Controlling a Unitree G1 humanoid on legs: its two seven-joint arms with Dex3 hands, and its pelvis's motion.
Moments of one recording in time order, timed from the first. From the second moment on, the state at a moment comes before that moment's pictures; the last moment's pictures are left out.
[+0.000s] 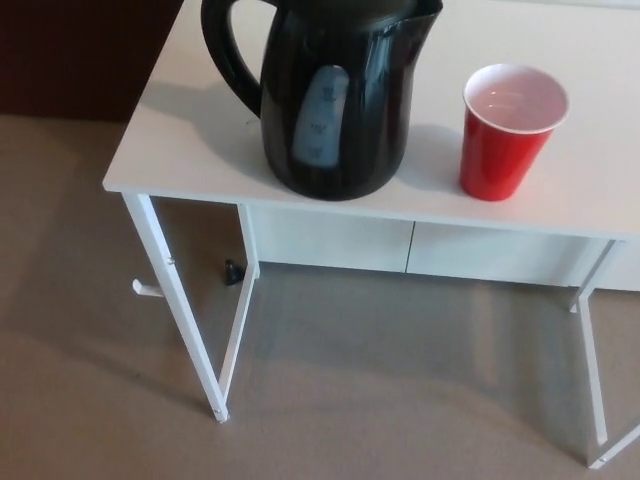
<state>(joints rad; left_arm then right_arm) 0.26 0.45 0.52 1.13 -0.41 0.02 -0.55 0.41 -0.24 -0.49 0.67 0.45 0.13 0.38</state>
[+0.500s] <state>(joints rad) 0.25 0.45 0.53 1.12 -0.42 0.02 -0.55 0.39 -0.24 -0.49 0.66 0.45 0.14 0.38</state>
